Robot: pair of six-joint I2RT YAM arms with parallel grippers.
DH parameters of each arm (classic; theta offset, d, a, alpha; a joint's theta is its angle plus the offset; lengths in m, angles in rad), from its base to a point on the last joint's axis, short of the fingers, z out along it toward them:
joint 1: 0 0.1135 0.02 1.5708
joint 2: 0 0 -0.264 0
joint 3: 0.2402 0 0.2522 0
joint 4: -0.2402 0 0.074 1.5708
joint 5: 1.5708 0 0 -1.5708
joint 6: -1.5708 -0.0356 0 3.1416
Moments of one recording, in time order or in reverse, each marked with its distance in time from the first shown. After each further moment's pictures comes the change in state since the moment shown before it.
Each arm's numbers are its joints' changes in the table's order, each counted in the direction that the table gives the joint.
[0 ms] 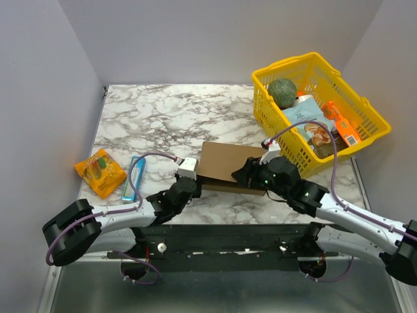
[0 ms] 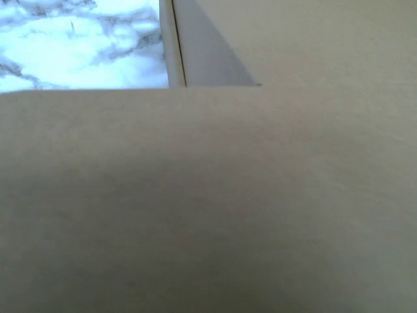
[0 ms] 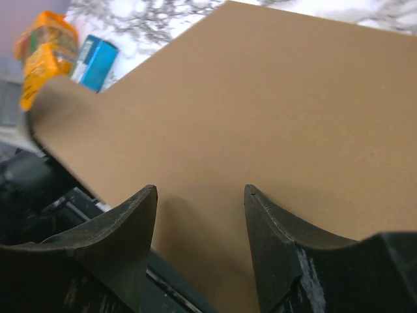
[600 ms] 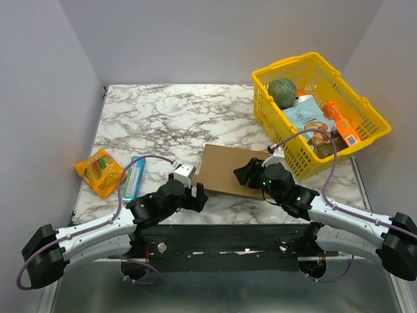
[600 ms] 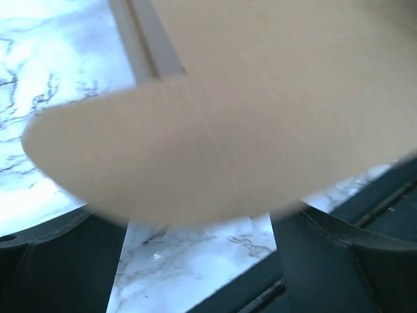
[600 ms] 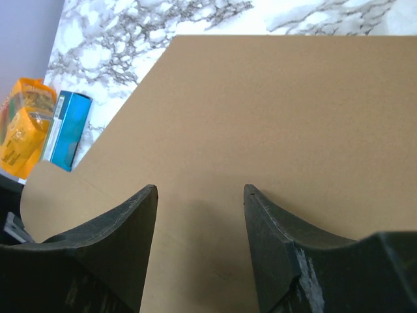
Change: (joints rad) left arm -0.004 0.324 0.021 -0.438 0.290 0.040; right arm 0.000 -0.060 -0.175 0.241 0.183 -0.182
